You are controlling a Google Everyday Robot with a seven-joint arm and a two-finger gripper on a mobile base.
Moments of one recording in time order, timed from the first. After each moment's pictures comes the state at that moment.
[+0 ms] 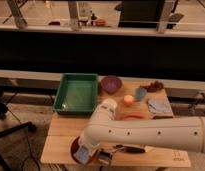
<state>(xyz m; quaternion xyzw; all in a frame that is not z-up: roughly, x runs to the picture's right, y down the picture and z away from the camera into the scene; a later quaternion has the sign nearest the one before) -0.078 0.259 0.669 -0.22 -0.28 -0.37 0.86</state>
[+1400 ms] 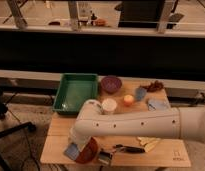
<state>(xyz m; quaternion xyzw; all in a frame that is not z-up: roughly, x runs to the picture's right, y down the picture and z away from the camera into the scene) -0.134 0.251 0.680 -0.21 -0.32 -0.41 0.83</state>
